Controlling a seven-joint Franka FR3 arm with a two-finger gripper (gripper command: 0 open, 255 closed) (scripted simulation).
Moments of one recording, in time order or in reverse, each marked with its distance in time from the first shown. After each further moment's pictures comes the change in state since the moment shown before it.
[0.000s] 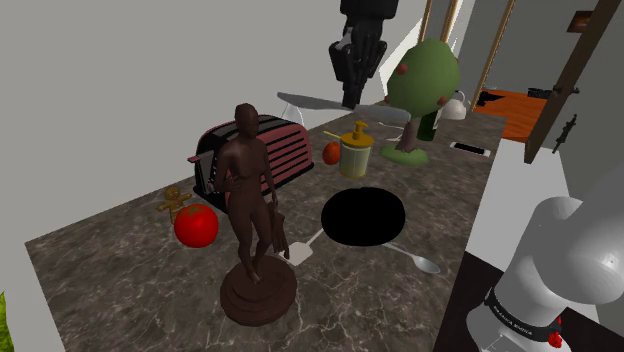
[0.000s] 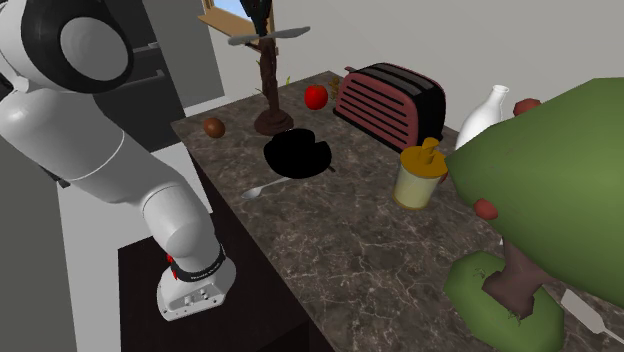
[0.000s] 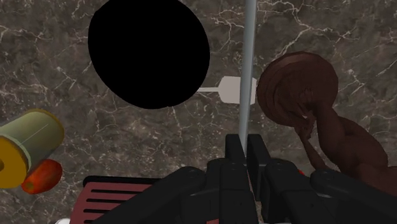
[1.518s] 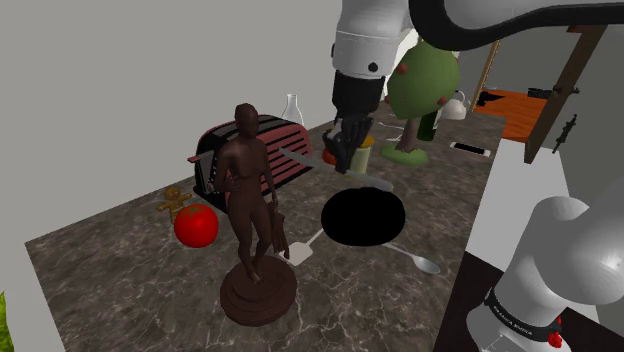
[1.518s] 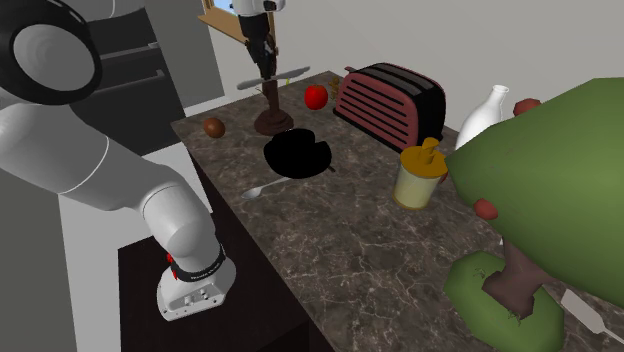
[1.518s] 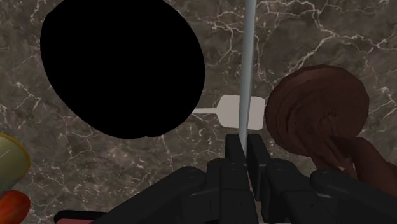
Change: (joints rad) arm 0.022 -0.120 -0.003 -0.427 0.042 0.313 -0.014
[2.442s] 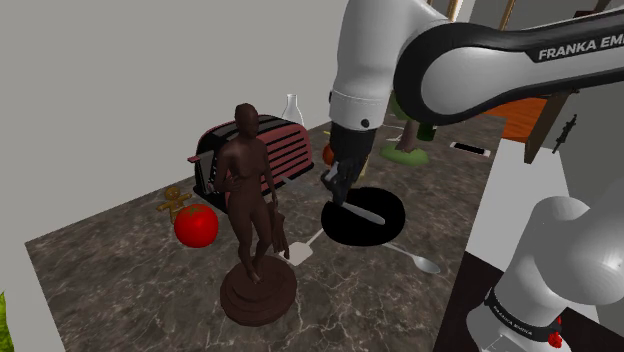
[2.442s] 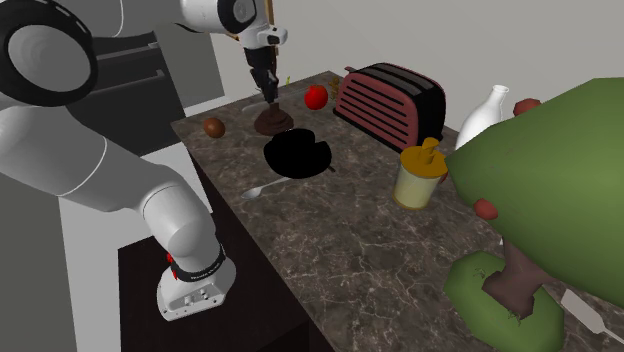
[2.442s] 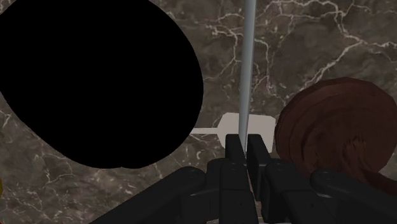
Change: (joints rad) arm 0.010 -0.017 0.015 -0.206 0.015 0.190 0.000
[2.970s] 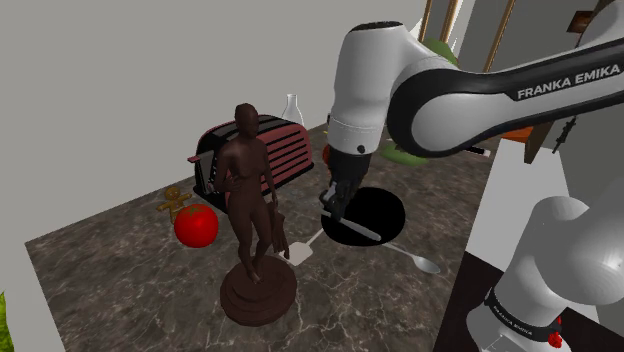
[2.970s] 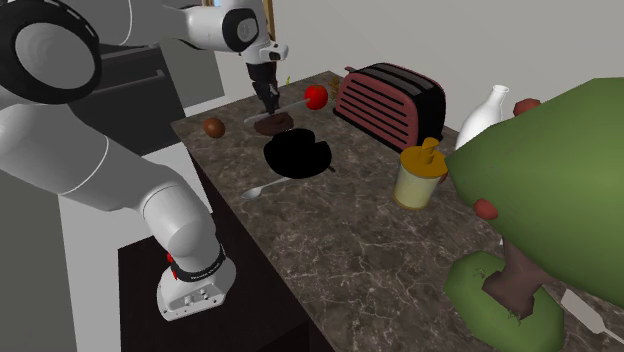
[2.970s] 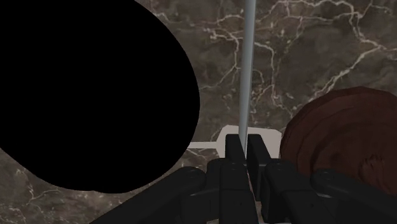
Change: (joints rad) arm 0.004 0.014 0.016 -0.092 0.004 0.106 0.008
